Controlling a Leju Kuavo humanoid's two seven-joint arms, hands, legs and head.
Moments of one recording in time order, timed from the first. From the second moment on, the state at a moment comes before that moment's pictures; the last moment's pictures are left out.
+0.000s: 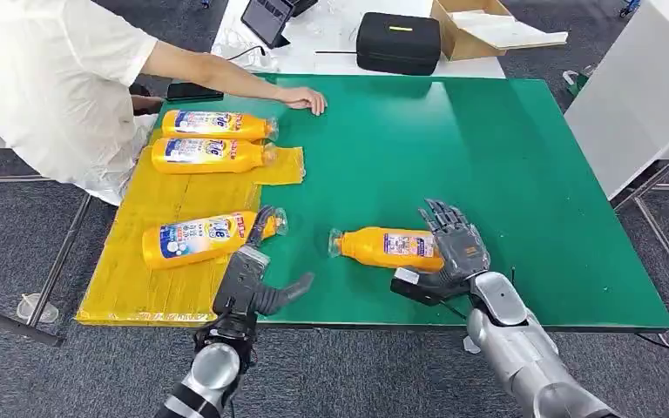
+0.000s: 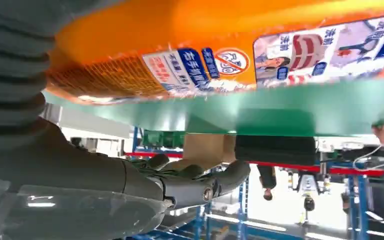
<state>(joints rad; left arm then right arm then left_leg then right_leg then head) -0.19 -0.23 -0.55 -1.09 -0.22 0.29 -0.44 -0.45 -0.19 0.38 -0.72 1.12 -0.58 -0.27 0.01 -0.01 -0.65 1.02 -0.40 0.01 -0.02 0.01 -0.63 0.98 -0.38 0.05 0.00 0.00</state>
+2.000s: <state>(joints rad) -0.20 -0.23 -0.57 -1.12 -0.20 0.30 -0.44 -0.60 -0.27 0.34 -0.52 0.94 -0.01 -0.25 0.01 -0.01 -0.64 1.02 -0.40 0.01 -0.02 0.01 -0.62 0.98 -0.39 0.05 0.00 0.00</state>
